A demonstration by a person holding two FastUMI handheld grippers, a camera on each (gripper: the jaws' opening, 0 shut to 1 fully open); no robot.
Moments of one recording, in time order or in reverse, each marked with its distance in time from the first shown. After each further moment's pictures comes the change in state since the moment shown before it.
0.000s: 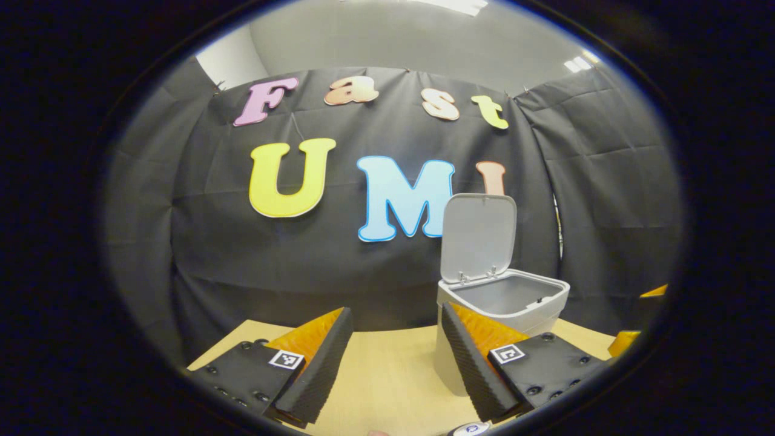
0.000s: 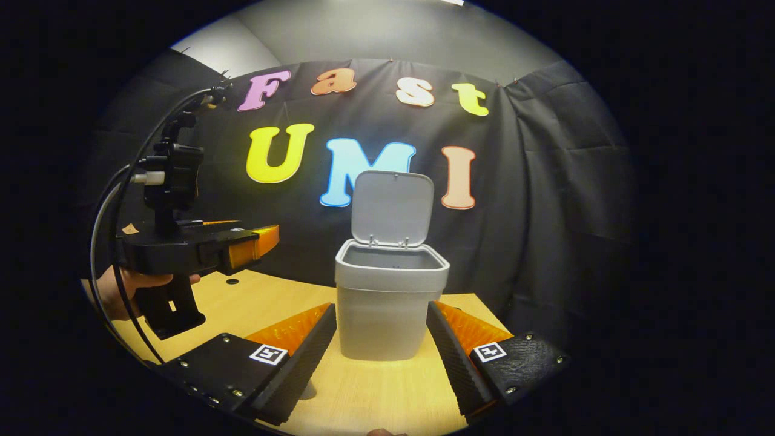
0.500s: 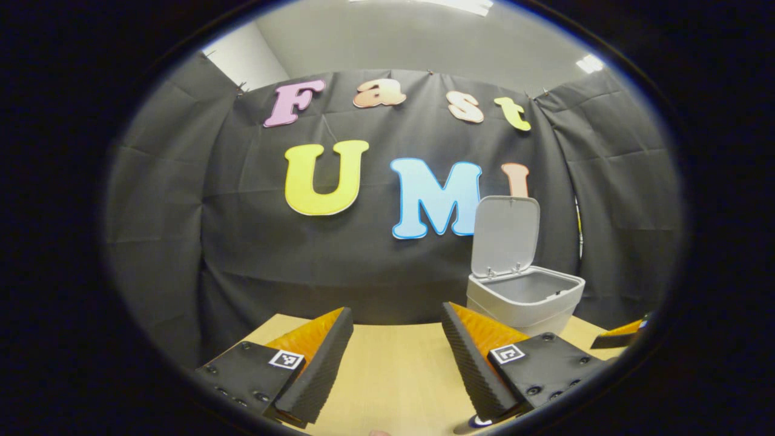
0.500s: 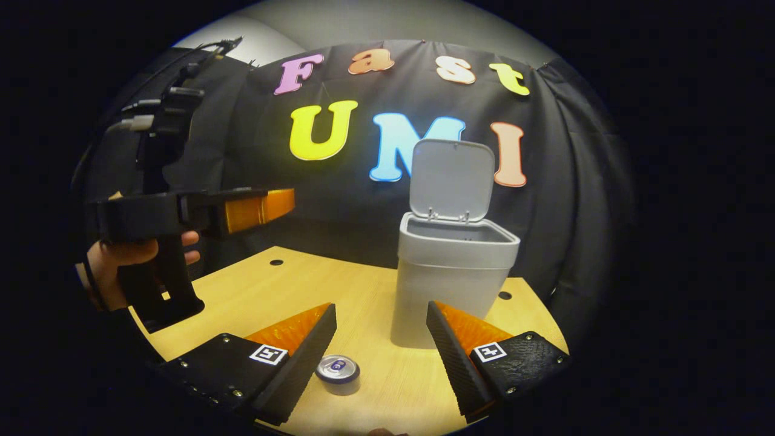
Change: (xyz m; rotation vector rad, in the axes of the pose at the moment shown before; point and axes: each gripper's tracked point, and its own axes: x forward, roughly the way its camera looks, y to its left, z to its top) left arm -0.046 0.041 0.004 -0.013 -0.003 0.108; right arm 0.022 0.067 -0.048 -0.017 0.124 0.204
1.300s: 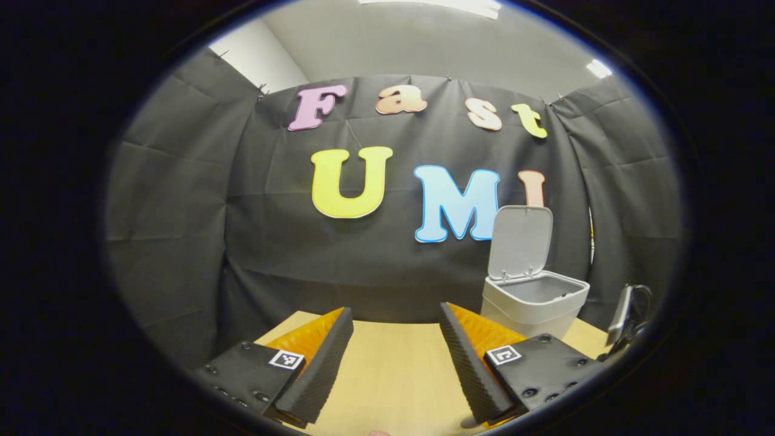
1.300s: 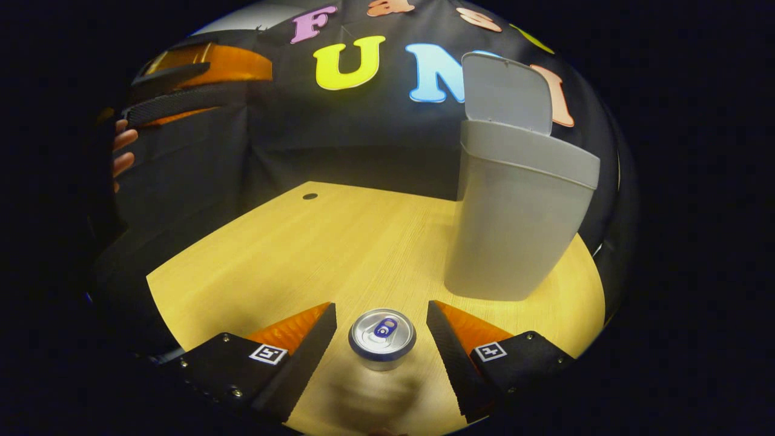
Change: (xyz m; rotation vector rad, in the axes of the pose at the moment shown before) left arm -0.032 0.027 0.011 -0.029 -0.007 0.068; right arm 0.045 0.046 -0.101 0.005 0.320 0.161
